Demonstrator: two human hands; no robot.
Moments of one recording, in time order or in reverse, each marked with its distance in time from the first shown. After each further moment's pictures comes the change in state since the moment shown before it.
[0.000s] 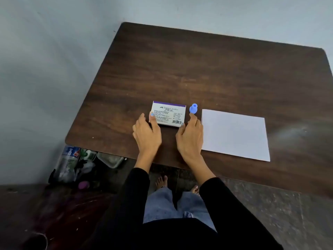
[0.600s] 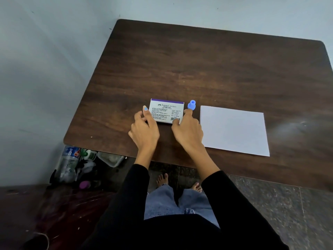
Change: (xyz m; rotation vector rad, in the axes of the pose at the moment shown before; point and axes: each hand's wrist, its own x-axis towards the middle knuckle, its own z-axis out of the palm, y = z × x) left_hand -0.006 0.015 -0.005 -0.044 0.140 -0.047; right_hand 0.011 -0.022 -0.024 -0.074 -0.228 0.096
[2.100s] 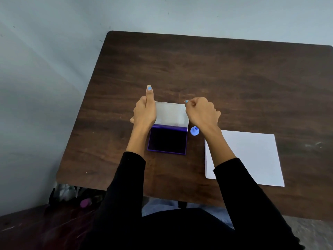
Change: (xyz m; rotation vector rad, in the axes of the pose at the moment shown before) left_hand 0.114 0.087 0.031 -0.034 -0.368 -0.144; right_hand 0.124 -0.032 -0.038 0.006 0.087 0.082
